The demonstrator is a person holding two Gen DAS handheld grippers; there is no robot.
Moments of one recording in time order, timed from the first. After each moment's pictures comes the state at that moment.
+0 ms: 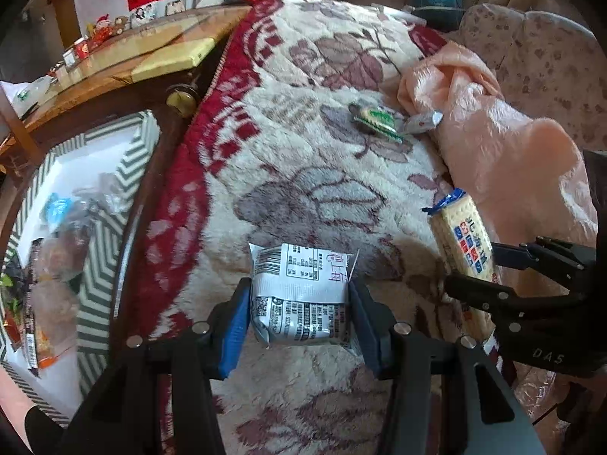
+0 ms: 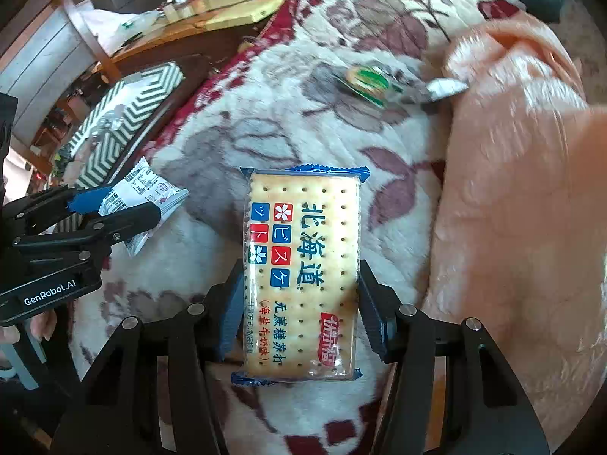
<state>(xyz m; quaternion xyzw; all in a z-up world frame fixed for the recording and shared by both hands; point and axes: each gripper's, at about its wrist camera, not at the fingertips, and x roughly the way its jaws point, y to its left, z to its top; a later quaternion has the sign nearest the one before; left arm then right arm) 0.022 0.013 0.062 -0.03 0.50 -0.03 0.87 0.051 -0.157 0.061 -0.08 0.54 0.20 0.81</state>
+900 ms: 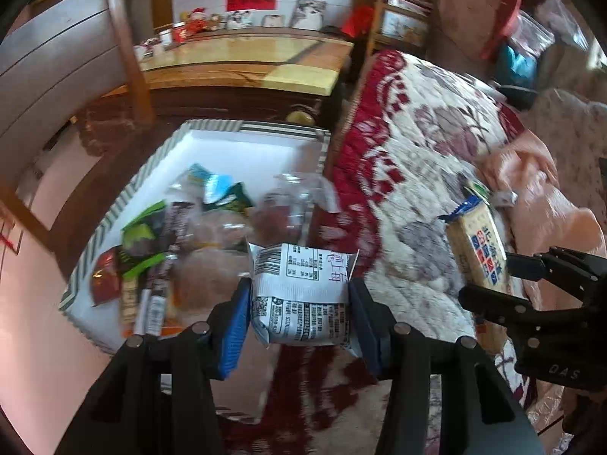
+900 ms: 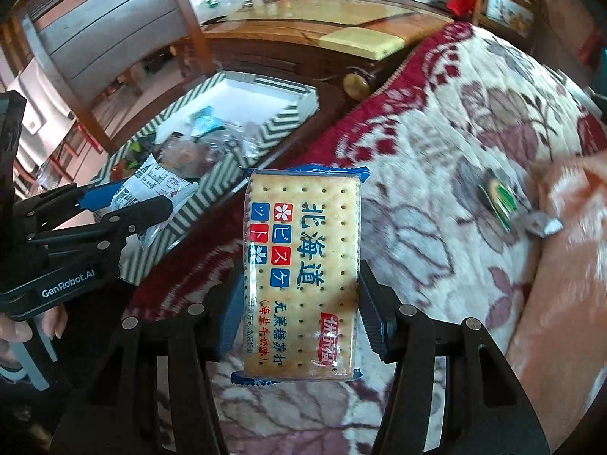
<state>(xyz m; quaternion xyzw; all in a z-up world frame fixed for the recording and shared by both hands) -0.032 0.146 0.096 -0.10 0.44 0.11 0.89 0.035 -0.008 0.102 -0.15 0.49 0.31 0.80</state>
